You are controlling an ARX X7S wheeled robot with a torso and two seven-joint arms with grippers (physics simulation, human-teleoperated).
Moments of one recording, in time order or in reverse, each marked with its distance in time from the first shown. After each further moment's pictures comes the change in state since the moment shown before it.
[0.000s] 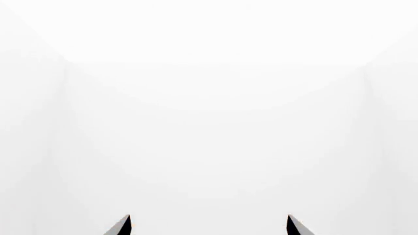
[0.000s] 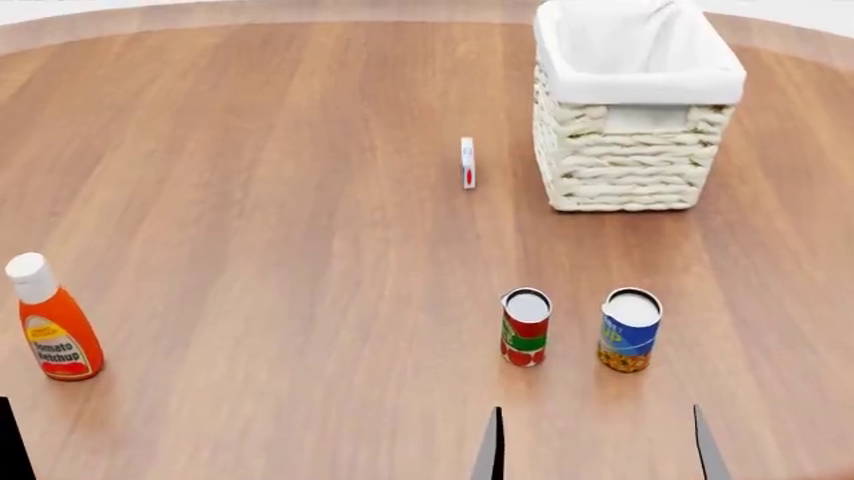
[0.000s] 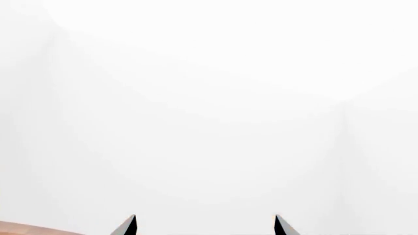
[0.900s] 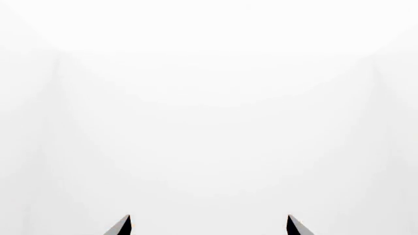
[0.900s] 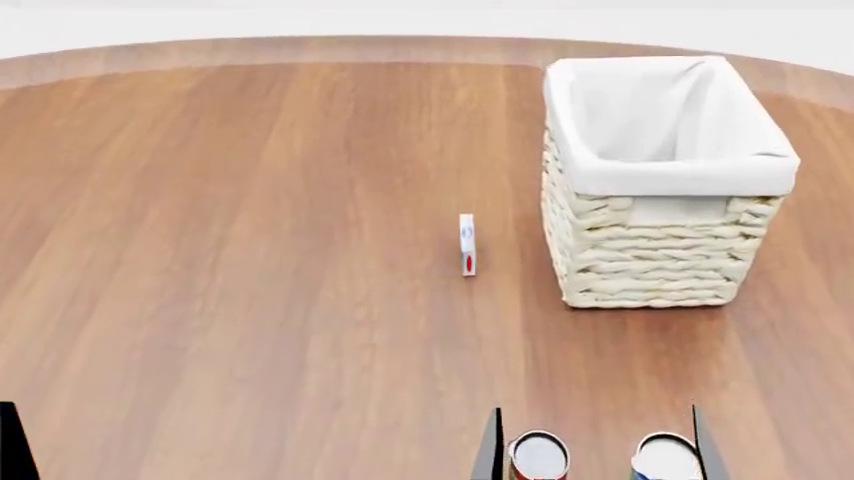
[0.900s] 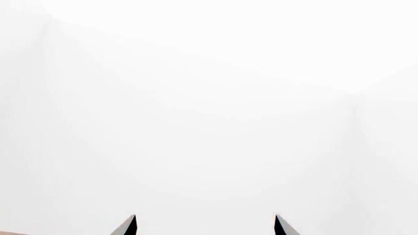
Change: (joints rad) left arm 0.004 -0.030 0.020 -0.012 0.002 0.005 -0.036; right arm 0.003 0.026 -0.020 -0.009 0.018 0.017 0.025
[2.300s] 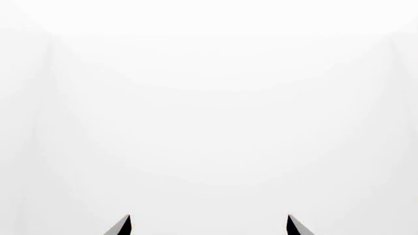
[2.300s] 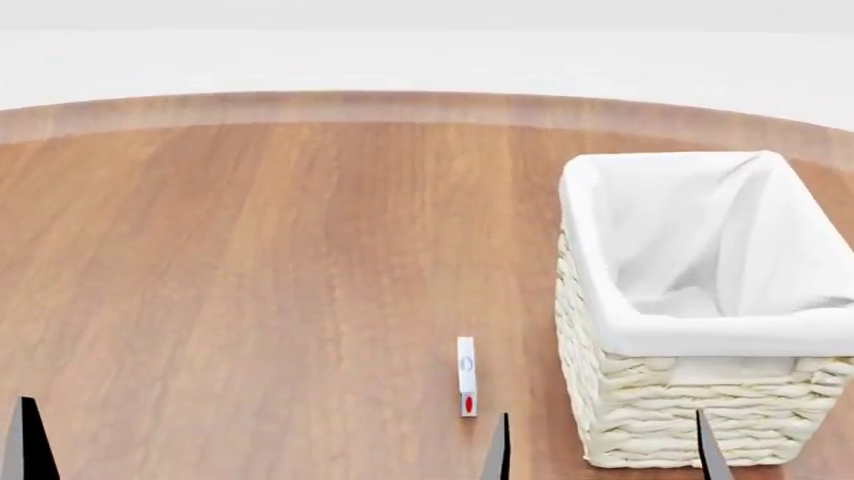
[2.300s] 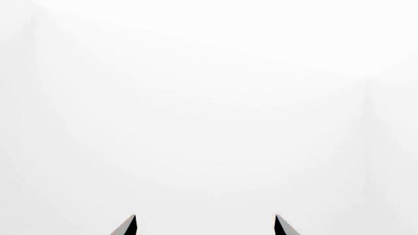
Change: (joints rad) left arm -0.025 -0.028 0.035 -0.030 0.008 -0.024 -0.053; right arm 0.002 0.042 -0.014 0.027 0.053 -0.019 0.040
